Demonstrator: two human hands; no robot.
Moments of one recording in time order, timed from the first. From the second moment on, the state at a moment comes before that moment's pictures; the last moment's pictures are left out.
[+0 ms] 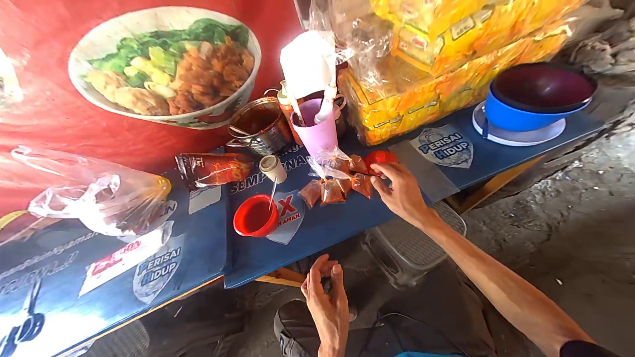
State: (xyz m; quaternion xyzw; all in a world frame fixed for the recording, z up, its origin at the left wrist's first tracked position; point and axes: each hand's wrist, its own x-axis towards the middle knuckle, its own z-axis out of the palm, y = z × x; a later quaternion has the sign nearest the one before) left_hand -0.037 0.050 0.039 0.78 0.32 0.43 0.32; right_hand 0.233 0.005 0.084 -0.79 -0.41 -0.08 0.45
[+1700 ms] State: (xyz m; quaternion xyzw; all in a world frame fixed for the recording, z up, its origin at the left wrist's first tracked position) left_hand -0.031 0.048 0.019 0.88 0.22 0.03 0.41; right_hand 0.115 -0.116 0.001 -0.70 -0.29 0.39 0.52
